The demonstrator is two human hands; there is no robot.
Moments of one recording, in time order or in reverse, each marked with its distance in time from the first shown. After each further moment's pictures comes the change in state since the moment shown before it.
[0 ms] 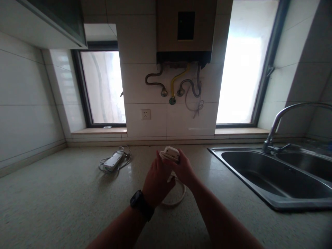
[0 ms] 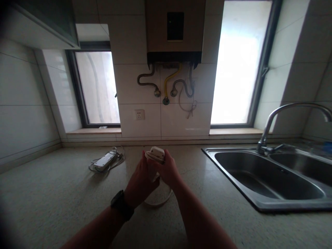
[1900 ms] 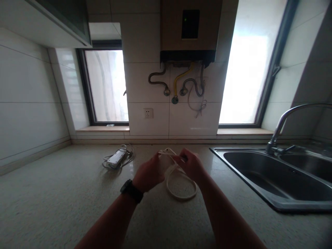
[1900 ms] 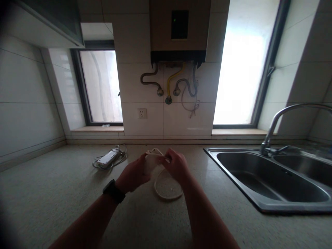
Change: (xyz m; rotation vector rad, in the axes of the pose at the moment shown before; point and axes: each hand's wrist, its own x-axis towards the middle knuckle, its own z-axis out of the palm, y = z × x) left_hand 0.015 -0.021 -0.046 0.022 -0.291 -0.117; right_hand 0.002 -0.016 -0.031 -0.533 0.017 -0.244
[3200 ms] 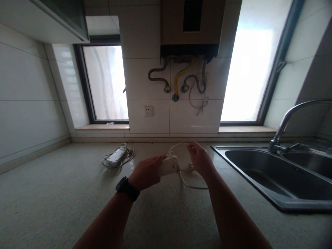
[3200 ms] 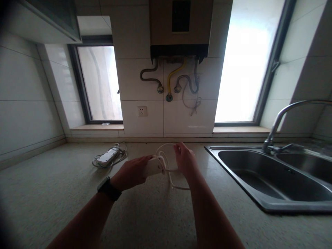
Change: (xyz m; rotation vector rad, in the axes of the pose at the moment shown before) left_hand -0.002 -0.006 -0.014 0.150 -0.097 0.182; right_hand 0.010 0.012 -0.021 -0.237 0.059 0.223
